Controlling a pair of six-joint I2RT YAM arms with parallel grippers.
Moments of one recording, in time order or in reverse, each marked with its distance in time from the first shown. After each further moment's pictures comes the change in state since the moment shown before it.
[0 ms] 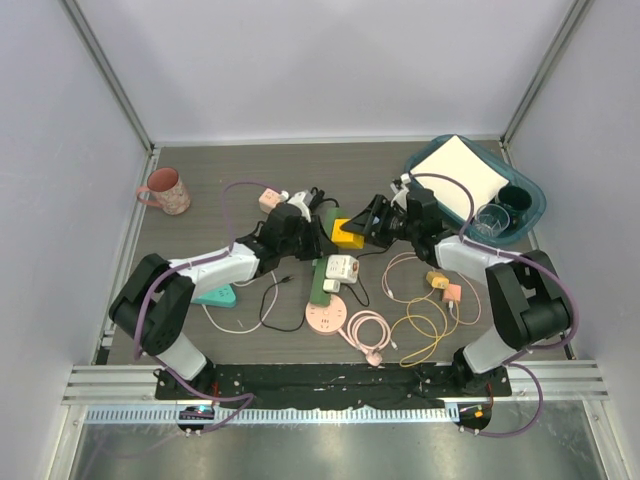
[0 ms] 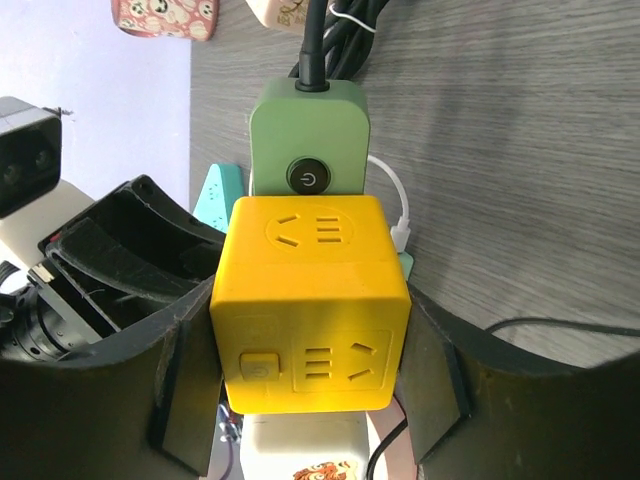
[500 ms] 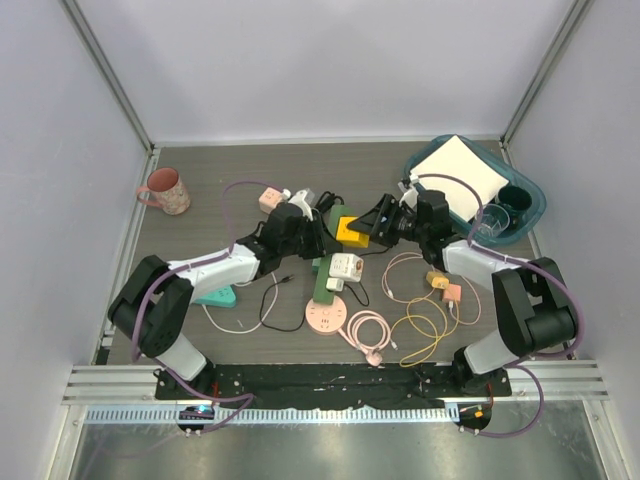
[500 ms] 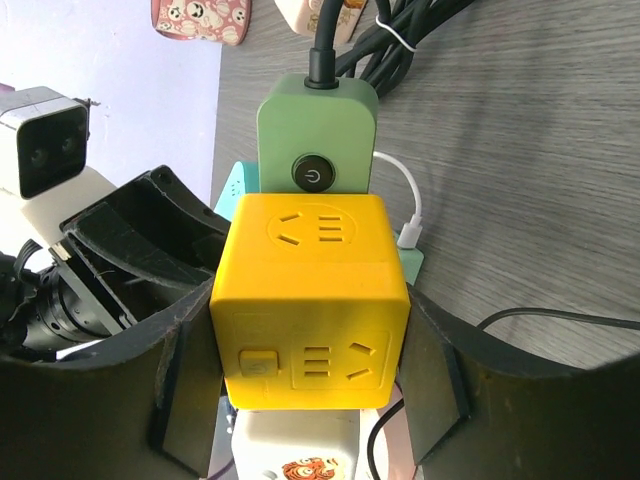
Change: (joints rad) left arm -0.013 -0.010 0.000 0.035 0.012 -0.024; right arm -0.045 -0.062 -0.054 0.049 -0.046 0.004
